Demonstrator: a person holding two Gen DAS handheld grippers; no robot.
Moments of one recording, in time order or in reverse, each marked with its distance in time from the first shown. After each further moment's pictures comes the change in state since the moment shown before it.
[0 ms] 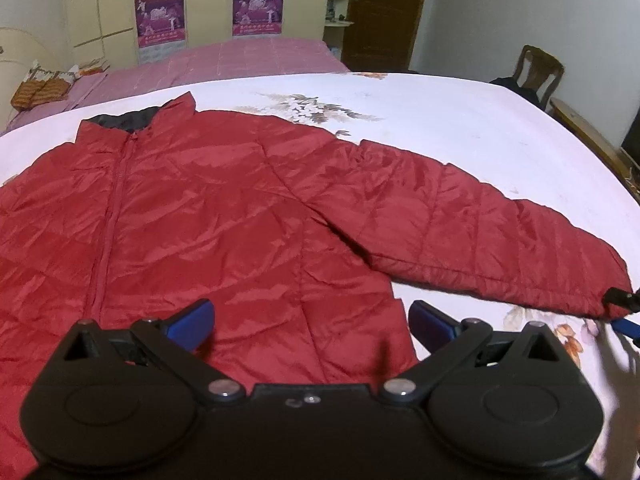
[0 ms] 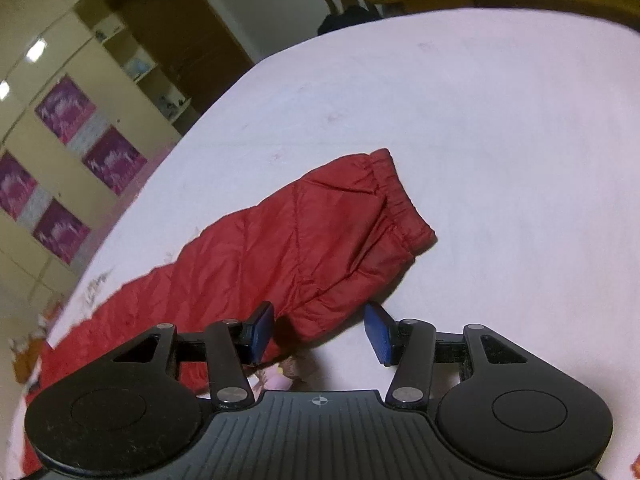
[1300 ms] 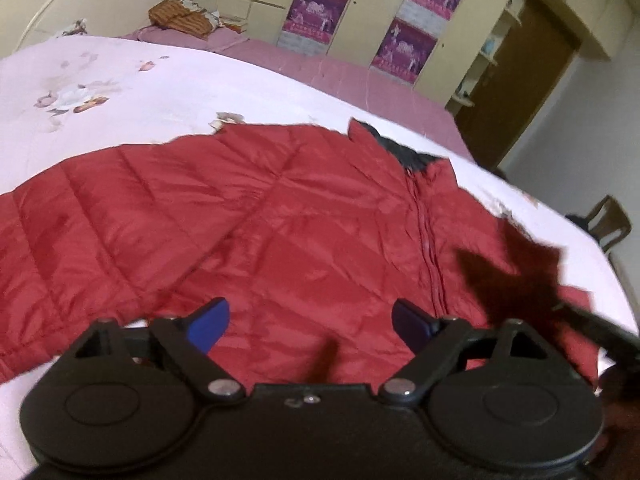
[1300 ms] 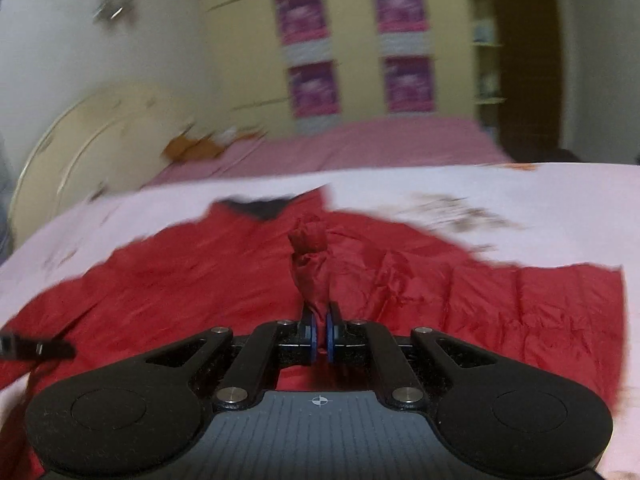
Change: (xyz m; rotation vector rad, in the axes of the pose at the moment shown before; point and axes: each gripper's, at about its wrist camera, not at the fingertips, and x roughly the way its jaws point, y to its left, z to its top) left arm -0.055 0.295 -0.033 -0.463 -0.100 0.041; right arm 0.005 0.332 -0.235 -0.942 0.147 0.505
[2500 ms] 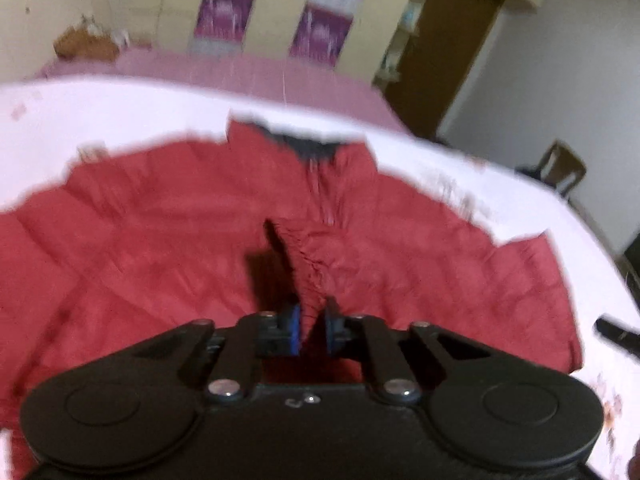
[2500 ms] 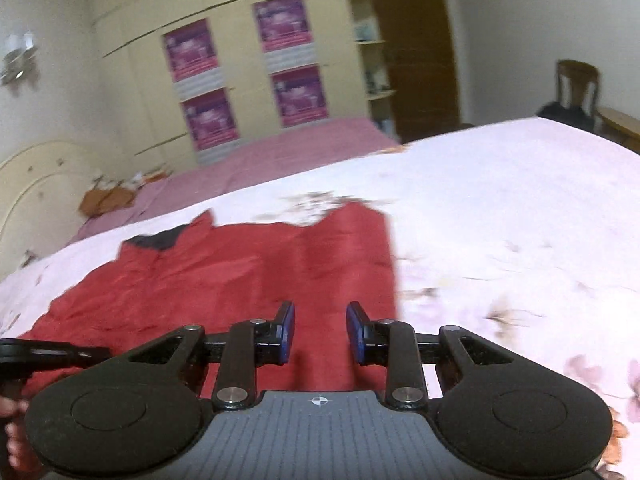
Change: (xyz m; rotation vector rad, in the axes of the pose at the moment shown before) left arm 0.068 -0.074 0.020 0.210 -0.021 -0.139; right arm -0.080 -0.096 -0.016 0.301 -0.112 -0.296
